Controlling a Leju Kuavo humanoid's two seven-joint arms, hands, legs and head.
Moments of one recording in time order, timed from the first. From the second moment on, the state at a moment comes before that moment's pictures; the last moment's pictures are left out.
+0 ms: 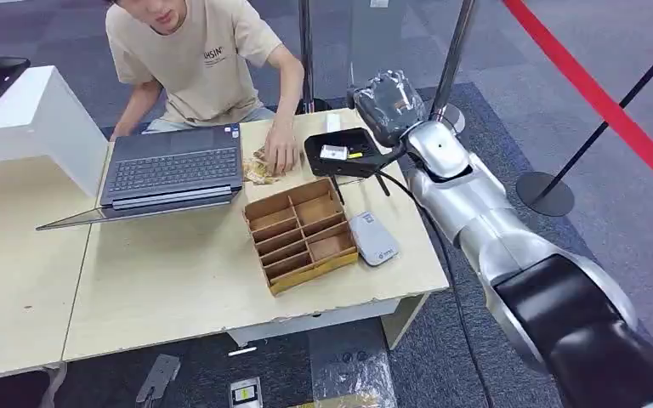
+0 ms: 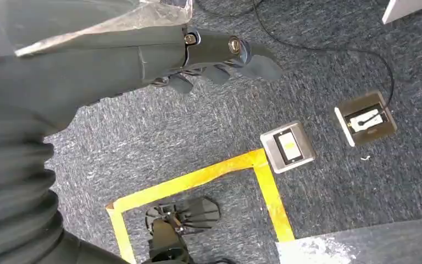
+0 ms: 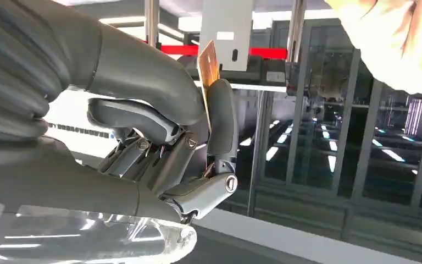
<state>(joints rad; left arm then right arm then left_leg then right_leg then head) -0.30 0.00 -0.88 -0.20 0.53 0.25 -0.20 -1.11 -0.05 0.56 -0.44 1.19 -0.65 -0.22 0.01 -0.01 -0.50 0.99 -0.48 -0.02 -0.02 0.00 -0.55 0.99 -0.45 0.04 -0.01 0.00</state>
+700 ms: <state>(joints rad) -0.30 0.00 -0.88 -0.20 0.52 0.24 -0.20 -1.10 -0.05 0.56 -0.44 1.20 -0.66 -0.22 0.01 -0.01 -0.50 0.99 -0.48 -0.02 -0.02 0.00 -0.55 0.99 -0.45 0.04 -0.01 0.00</state>
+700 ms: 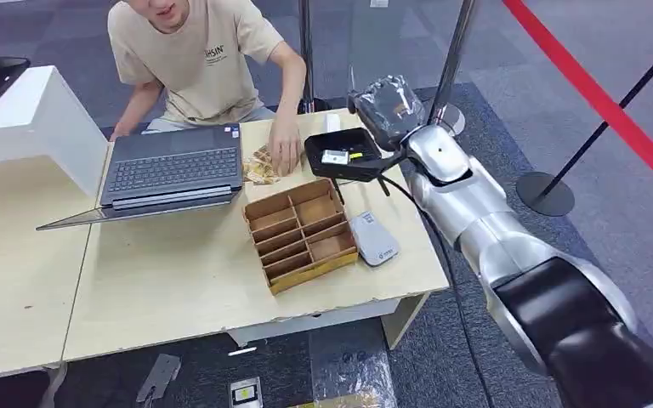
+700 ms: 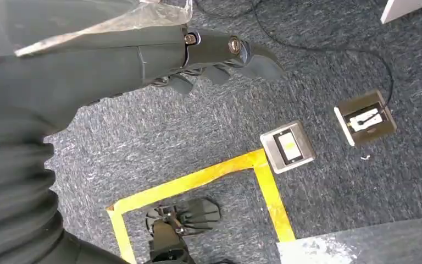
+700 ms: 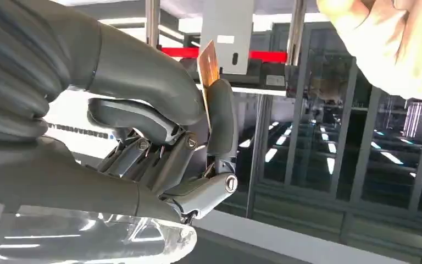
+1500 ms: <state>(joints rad) -0.29 0.00 -0.88 -0.20 0.54 0.24 -0.18 -1.08 -0.03 0.56 -0.48 1.19 -0.68 -0.23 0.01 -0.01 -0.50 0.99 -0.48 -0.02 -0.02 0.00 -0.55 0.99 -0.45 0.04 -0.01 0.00</state>
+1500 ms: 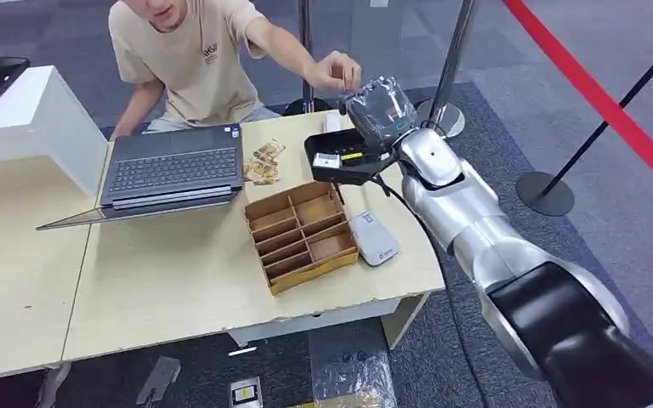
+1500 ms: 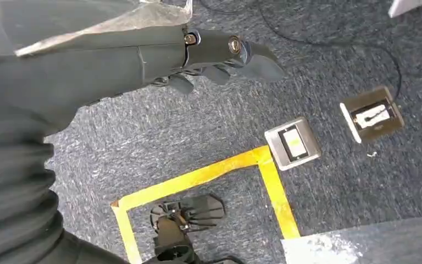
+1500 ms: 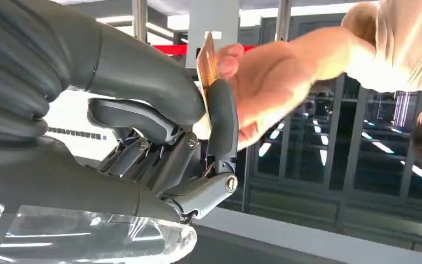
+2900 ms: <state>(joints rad) -0.25 0.05 -0.88 -0.19 0.58 0.27 -0.19 -0.95 -0.08 0.43 -0.68 0.75 -0.62 -0.29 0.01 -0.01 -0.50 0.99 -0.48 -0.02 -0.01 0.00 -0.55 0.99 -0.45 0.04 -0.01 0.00</state>
